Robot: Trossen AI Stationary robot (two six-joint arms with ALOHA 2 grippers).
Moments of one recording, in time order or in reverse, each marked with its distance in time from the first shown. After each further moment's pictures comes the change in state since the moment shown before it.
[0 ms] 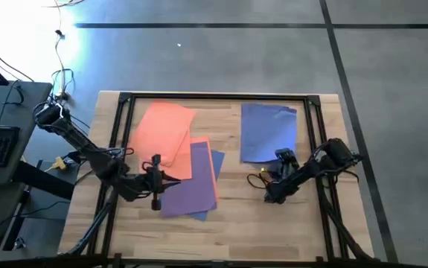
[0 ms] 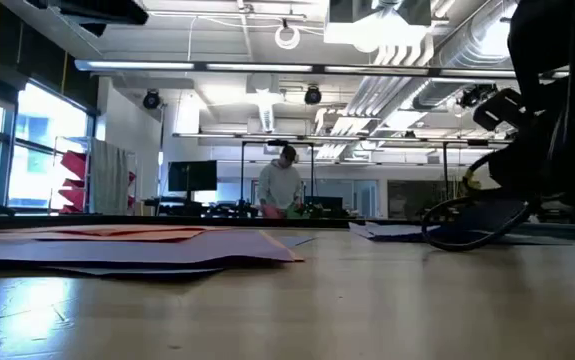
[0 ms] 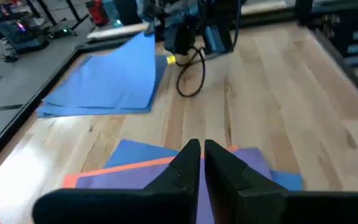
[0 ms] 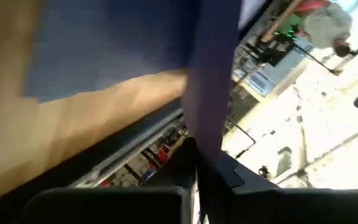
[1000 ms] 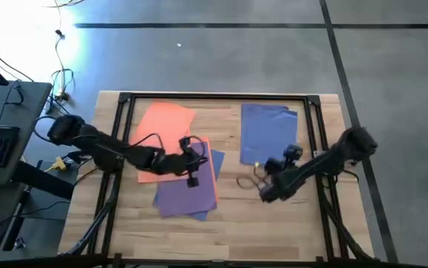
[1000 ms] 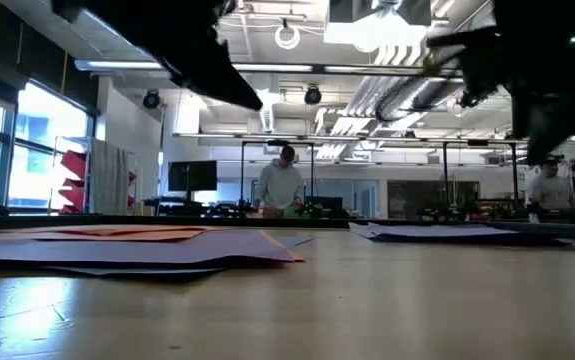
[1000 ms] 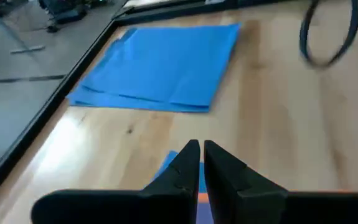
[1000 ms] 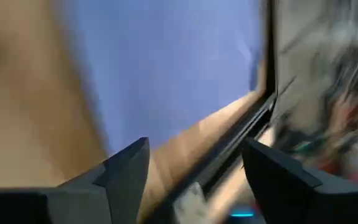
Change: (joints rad) left arm 0.487 0.366 0.128 0.228 0.214 0.193; right arm -0.090 -0.364 0.162 -0.009 -0.045 0.614
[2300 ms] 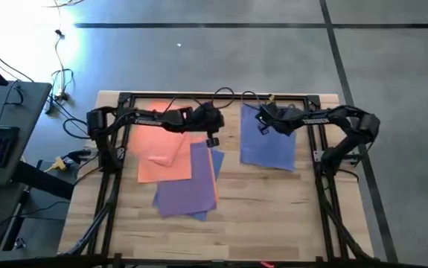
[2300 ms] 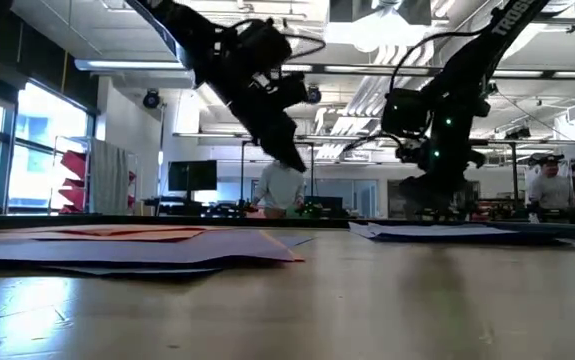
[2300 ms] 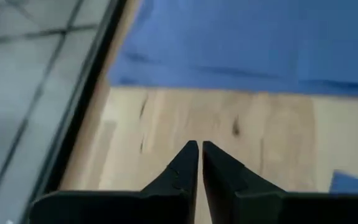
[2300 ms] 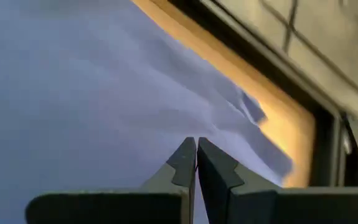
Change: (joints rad) left arm 0.473 0.334 0.372 -0.198 0.385 0.310; right arm -0.910 -0.016 -0.285 1.193 0.022 -0.827
